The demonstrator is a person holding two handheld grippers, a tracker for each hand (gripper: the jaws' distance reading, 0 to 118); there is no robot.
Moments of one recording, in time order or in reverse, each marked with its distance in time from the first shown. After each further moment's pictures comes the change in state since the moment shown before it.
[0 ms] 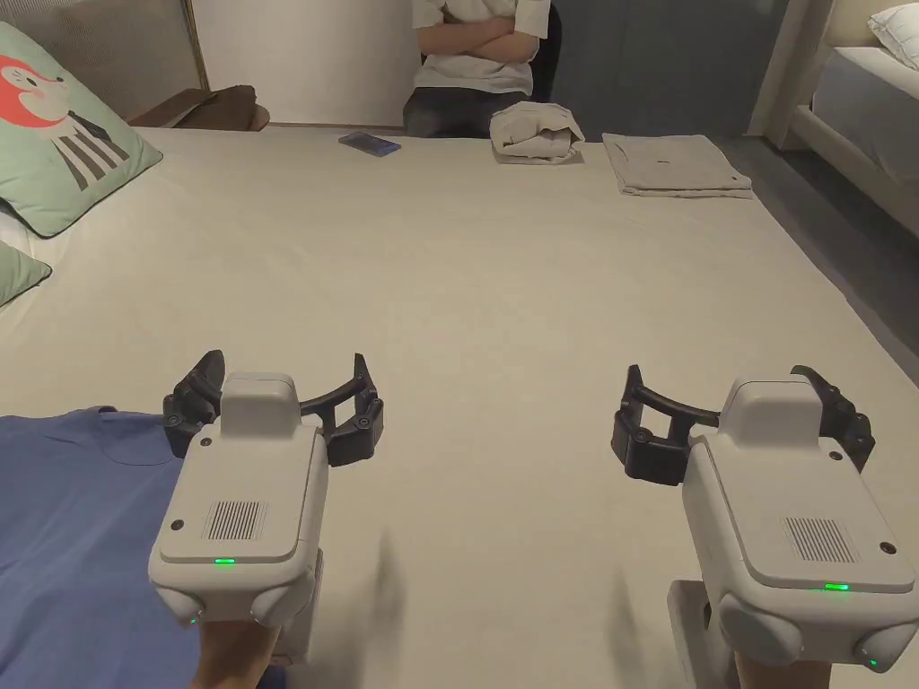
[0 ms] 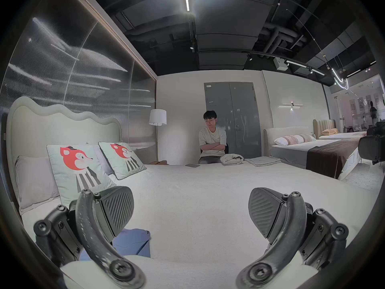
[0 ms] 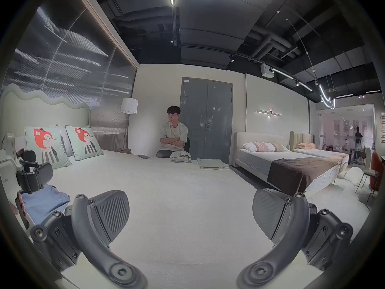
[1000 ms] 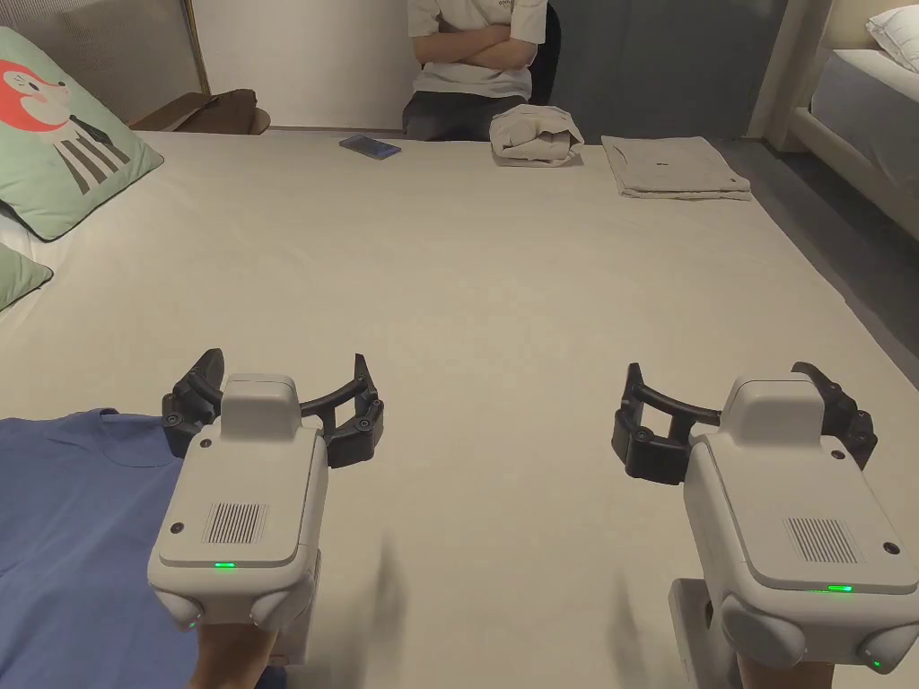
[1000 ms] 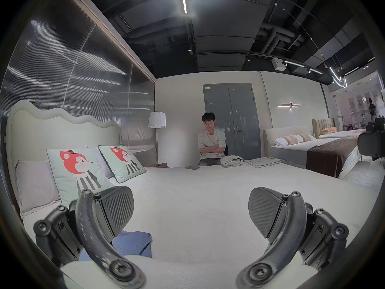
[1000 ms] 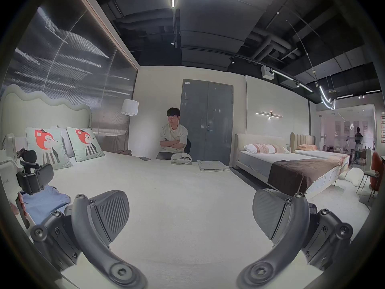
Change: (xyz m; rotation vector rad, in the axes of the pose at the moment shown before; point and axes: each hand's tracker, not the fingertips) left arm 0.001 0.003 0.004 0.019 -0.003 -0.017; right arm 0.001 0.003 0.003 0.014 0.005 0.003
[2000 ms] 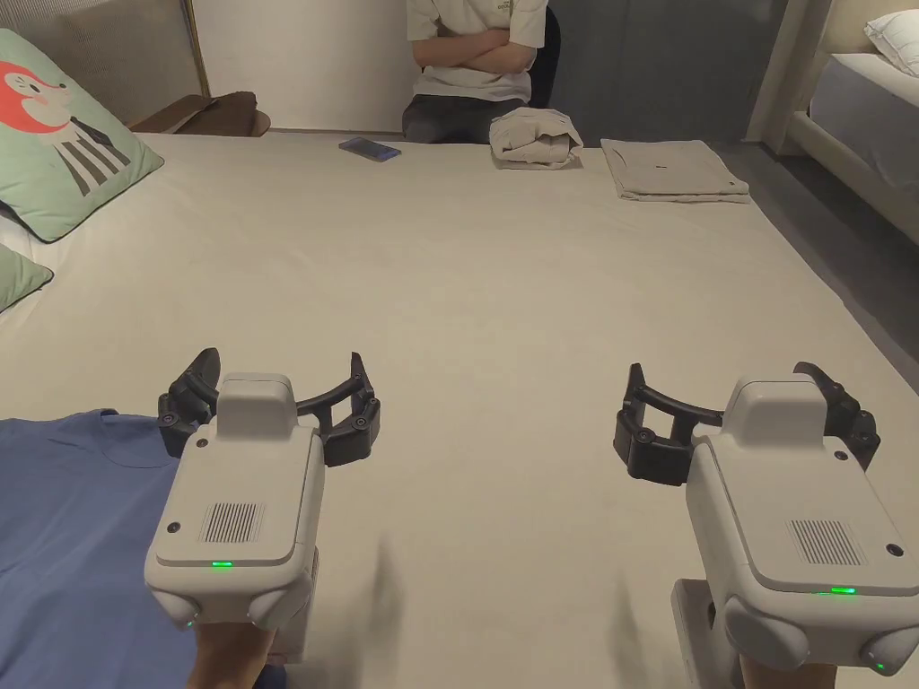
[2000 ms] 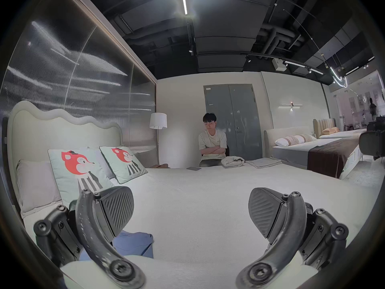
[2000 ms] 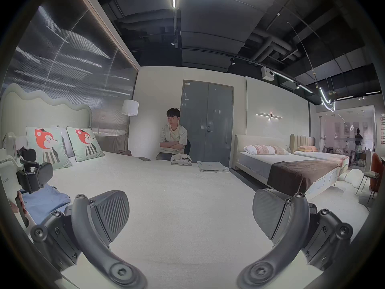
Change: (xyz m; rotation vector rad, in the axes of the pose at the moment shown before) left arm -0.001 0.005 0.003 0.005 0.008 0.006; right arm 0.002 0.002 0.003 0.008 0.000 0.006
